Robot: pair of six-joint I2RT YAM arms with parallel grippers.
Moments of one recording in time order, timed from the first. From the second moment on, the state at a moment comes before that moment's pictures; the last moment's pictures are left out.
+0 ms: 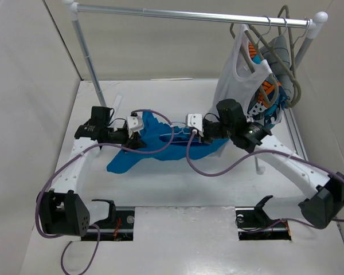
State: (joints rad) left arm -0.08 1.19 0.98 -0.81 1.00 0.88; right arm 0.66 1.30 1.16 -0.40 -0.59 -0.75
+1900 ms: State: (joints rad) left arm -0.10 0.92 1.13 -0.66 0.50 0.49; right arm 0.97 1.72 1.46 0.02 0.48 0.34
